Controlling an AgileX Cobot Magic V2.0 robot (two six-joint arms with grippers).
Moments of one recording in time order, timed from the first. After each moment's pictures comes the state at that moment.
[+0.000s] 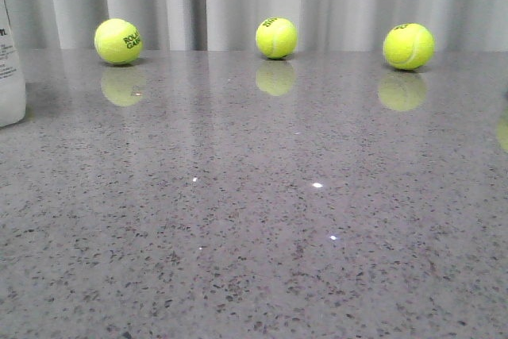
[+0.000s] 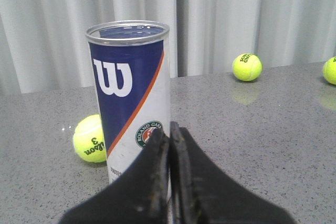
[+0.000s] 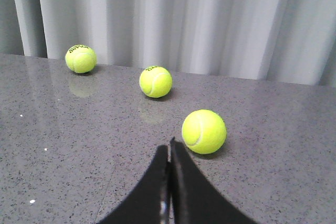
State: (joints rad) left arm -0.27 0.43 -0.39 0.06 0.09 -0.03; right arm 0.03 0.20 -0.40 0.02 0.33 -0.08
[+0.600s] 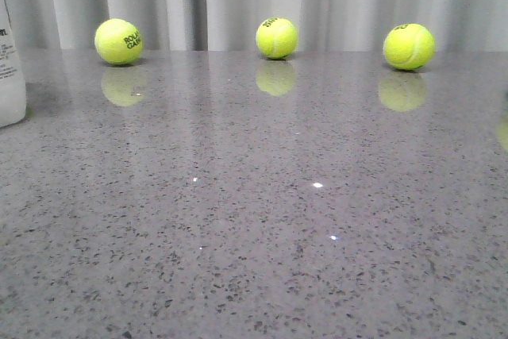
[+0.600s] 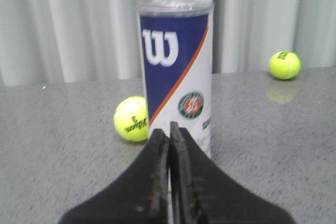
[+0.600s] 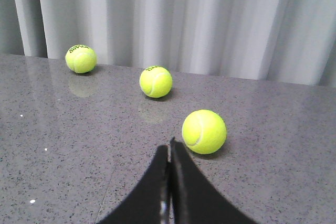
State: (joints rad) left arm -0.14 0.24 -0.24 0.06 0.09 -0.03; right arm 0.03 0.20 -0.40 0.02 0.33 -0.08
